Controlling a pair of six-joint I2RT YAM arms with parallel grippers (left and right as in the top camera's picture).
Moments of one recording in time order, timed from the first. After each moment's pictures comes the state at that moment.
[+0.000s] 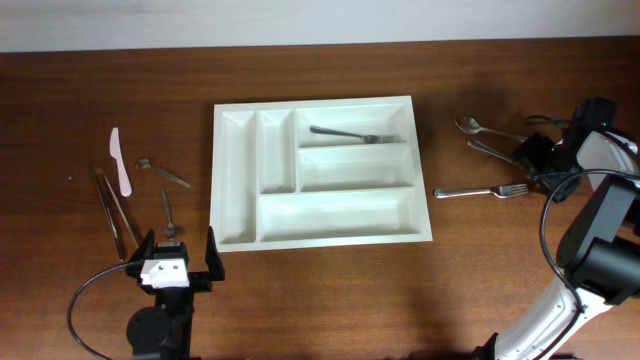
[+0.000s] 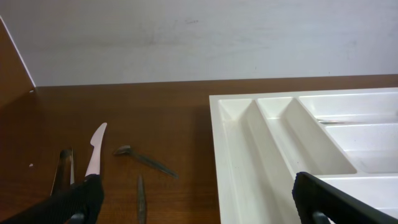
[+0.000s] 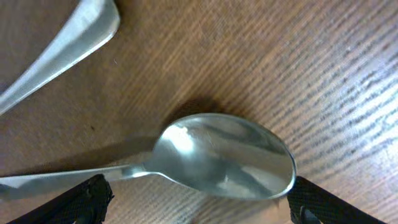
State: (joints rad) left arm 0.05 0.01 0.04 -0.13 0.01 0.04; right arm -0.47 2.09 1.47 -0.66 -0.12 0.51
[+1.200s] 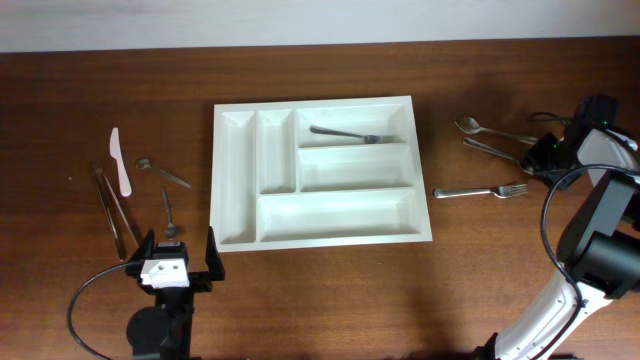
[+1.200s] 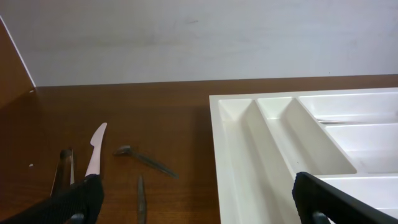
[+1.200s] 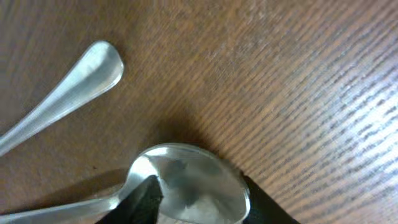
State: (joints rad) left arm 0.05 0.01 0.04 -0.13 0.01 0.04; right arm -0.47 2.14 1.51 -0.62 -0.10 0.50
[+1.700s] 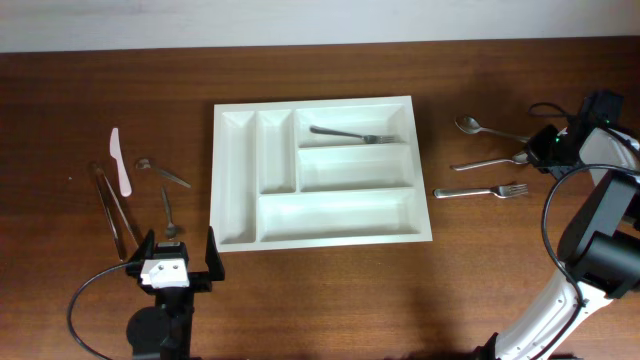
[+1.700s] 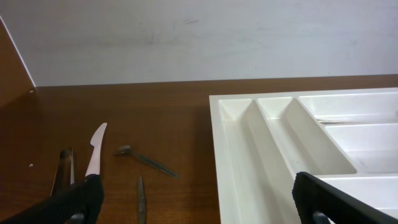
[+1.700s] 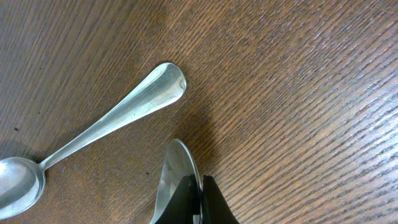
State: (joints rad) left arm 0.05 0.01 0.04 -0.14 0.01 0.04; right arm -0.48 2.15 1.52 -0.58 -0.20 0.49
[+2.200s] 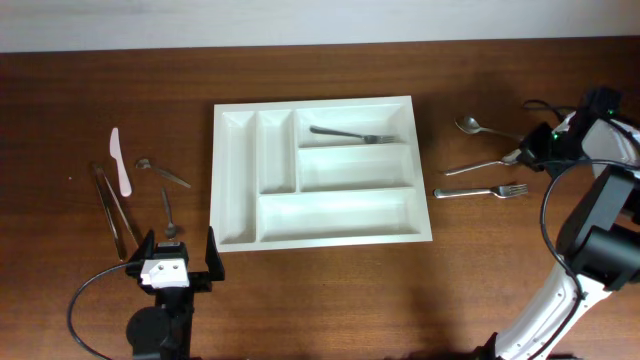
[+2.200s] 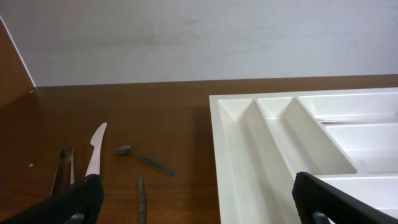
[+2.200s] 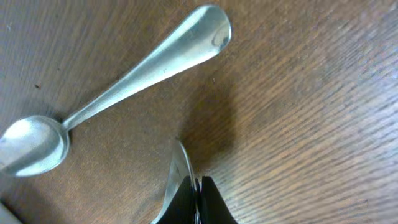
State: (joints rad) left arm 0.05 0.01 0.04 -0.13 0.01 0.04; right arm -0.48 2.19 1.63 -0.74 -0.34 0.46
